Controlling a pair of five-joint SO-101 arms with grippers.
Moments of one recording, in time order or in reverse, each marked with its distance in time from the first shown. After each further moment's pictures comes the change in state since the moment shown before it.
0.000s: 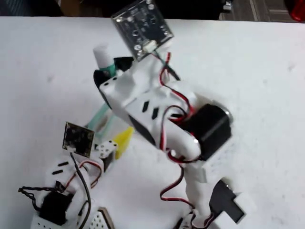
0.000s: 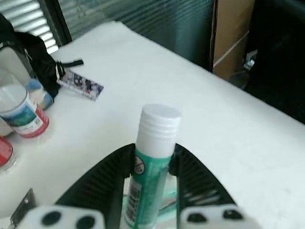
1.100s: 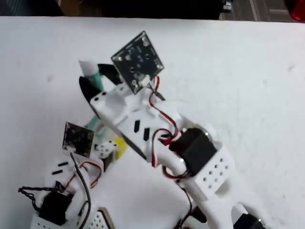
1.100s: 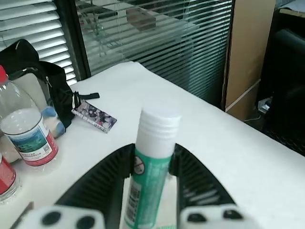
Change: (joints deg) left arm 0.0 0.0 0.0 0.0 0.0; right arm -3.3 -25.9 53.5 -41.5 0.1
